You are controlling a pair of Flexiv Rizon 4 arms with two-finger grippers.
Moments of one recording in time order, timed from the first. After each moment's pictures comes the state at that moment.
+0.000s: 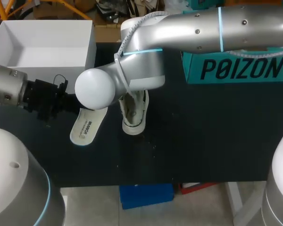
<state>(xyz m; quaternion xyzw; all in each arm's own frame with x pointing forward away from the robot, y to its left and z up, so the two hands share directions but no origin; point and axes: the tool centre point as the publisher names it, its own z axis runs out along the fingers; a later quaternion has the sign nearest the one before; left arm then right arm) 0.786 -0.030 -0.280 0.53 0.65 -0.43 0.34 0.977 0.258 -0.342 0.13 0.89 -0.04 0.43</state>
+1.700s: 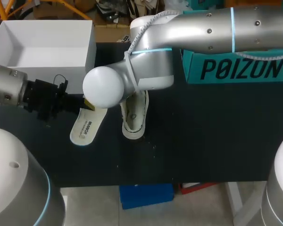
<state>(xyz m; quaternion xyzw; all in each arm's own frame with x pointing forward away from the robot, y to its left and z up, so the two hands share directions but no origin) 0.786 -0.030 -0.280 0.53 0.65 -0.43 0.34 0.966 0.239 -0.332 0.16 0.89 -0.03 0.43</state>
